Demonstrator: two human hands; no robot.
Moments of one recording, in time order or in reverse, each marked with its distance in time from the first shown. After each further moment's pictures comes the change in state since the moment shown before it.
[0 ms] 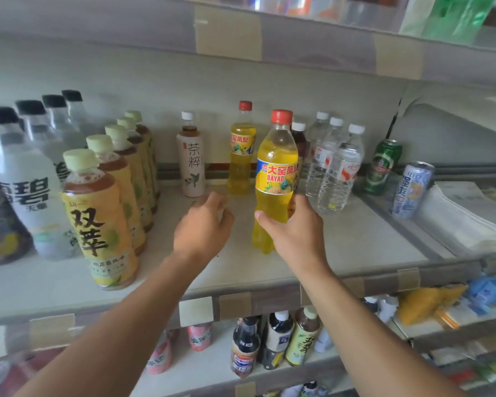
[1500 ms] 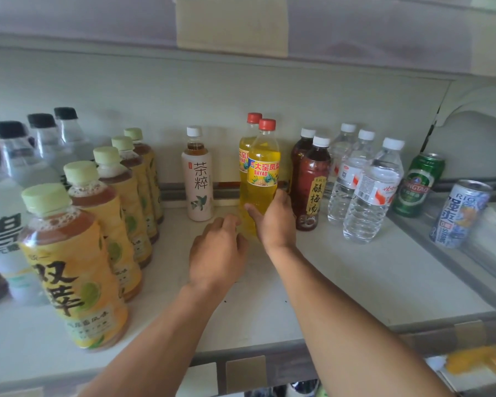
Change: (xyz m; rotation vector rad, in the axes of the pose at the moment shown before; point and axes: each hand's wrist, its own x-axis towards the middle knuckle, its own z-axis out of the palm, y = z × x) left_hand 0.044 -0.012 0.044 0.150 0.056 0.039; right_hand 0.119 0.024 0.112 -0.184 0.037 -0.125
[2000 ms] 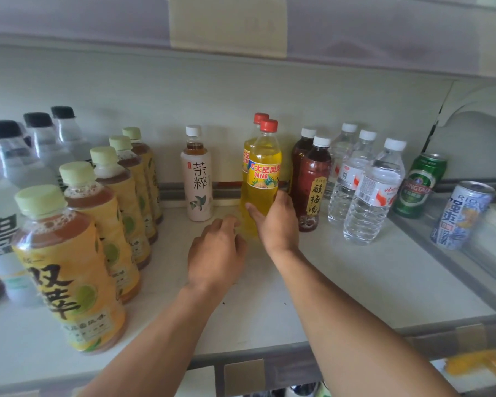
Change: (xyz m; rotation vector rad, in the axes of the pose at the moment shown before) left_hand 0.002 -0.001 0.003 -0.012 -0.009 -0.024; right_hand 0.000 0.003 -0.003 0.011 0.025 -0.009
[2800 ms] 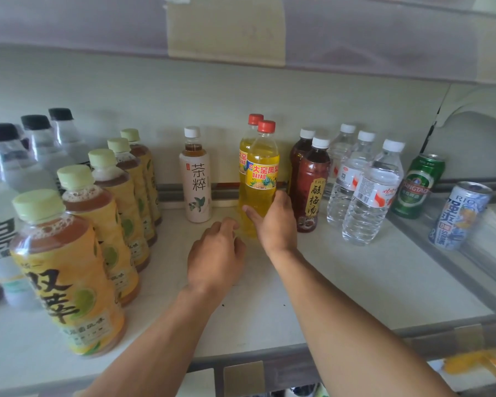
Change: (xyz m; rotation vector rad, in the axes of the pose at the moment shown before) left_hand 0.000 -0.002 0.002 -0.016 -0.017 -0.002; right_hand 0.002 0.000 0.001 0.039 -0.020 0.008
